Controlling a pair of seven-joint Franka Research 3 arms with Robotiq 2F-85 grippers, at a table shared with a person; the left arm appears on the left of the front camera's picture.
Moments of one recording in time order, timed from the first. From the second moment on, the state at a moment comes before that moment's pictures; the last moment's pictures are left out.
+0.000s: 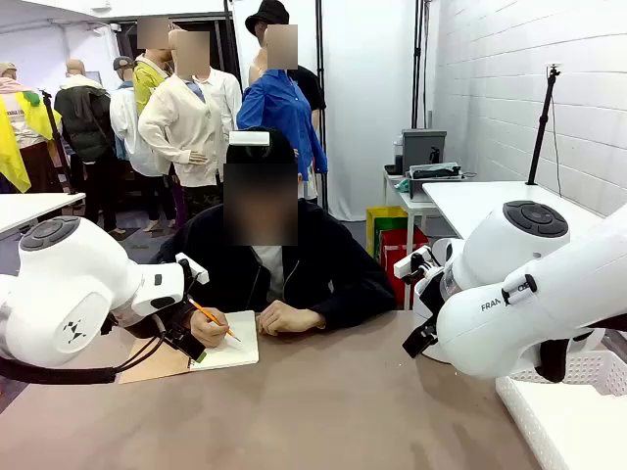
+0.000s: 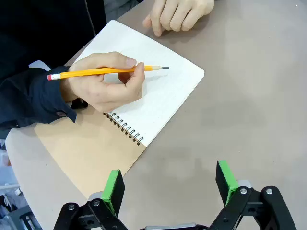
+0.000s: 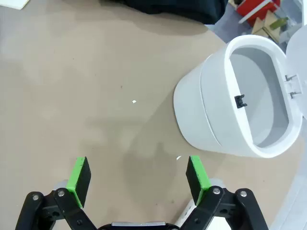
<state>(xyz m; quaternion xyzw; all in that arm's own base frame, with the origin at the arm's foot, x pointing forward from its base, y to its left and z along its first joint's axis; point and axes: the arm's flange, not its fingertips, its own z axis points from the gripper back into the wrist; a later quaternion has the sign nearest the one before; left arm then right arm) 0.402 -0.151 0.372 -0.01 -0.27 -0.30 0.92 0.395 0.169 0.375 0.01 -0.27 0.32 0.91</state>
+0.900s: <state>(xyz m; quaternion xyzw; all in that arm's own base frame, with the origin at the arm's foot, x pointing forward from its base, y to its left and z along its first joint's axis) 0.402 -0.151 0.372 -0.01 -0.27 -0.30 0.92 0.395 0.169 0.375 0.01 -0.27 0.32 0.91</state>
